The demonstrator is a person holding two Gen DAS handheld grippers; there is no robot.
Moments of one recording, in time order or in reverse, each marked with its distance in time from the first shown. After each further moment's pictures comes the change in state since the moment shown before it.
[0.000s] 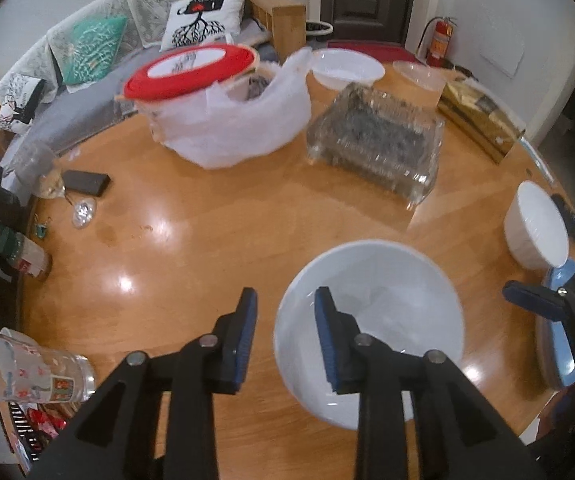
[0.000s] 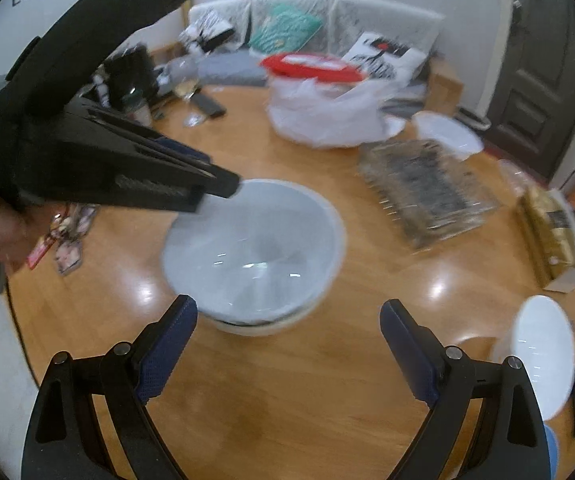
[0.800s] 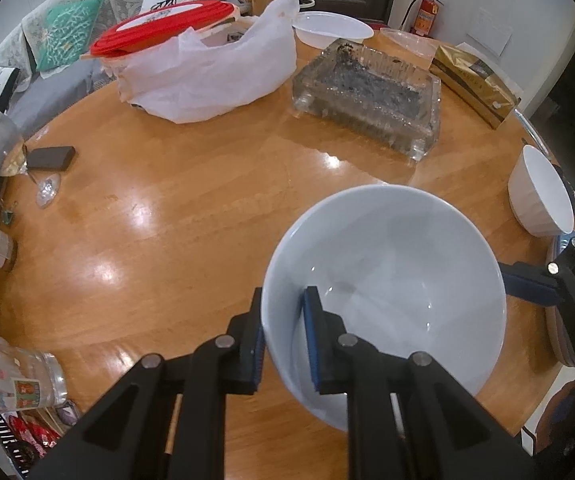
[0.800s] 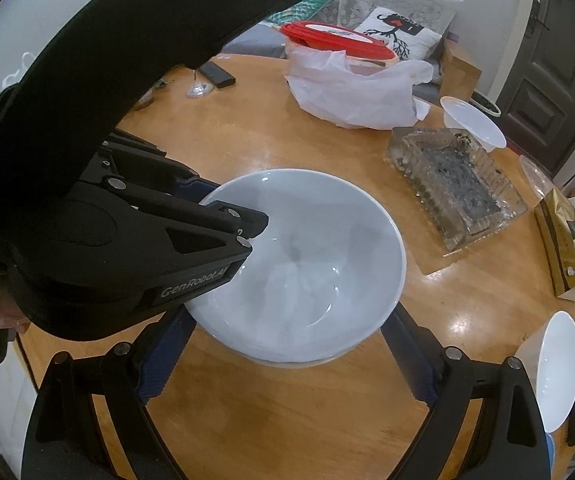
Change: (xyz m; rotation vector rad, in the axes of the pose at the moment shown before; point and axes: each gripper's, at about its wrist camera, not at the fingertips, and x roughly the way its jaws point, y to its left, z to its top) left arm 0.045 0.005 -0.020 0.039 0.094 -0.073; right arm 0.050 0.040 0.024 -0.035 0.180 0.004
